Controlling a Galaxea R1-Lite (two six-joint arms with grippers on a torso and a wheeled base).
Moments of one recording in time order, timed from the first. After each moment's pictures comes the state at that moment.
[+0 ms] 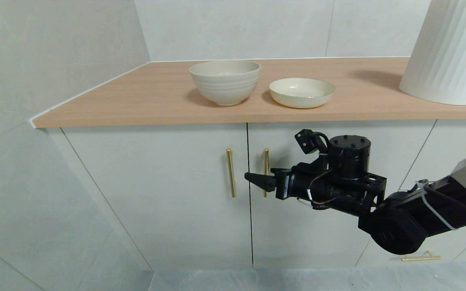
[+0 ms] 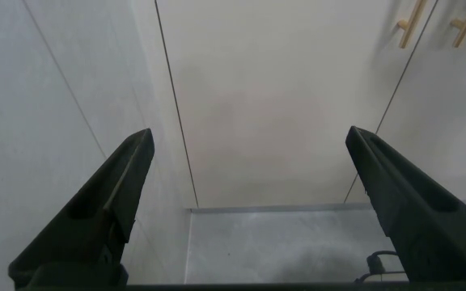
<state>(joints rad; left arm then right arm) 0.00 0.00 0.00 0.00 -0.02 0.01 0.64 2.01 -0.95 -0.93 0.27 0.34</state>
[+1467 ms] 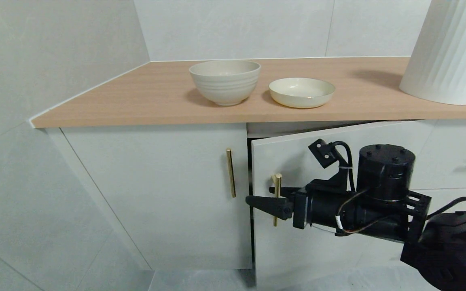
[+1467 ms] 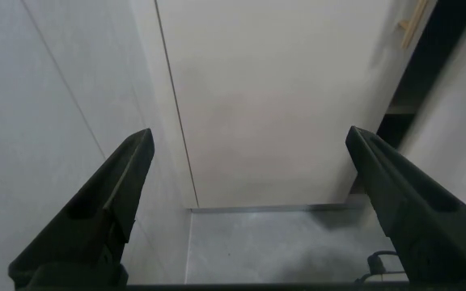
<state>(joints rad) 0.00 0.00 0.00 0.00 -0.02 0.01 0.71 1.81 -0.72 -0.98 0.42 0.44</state>
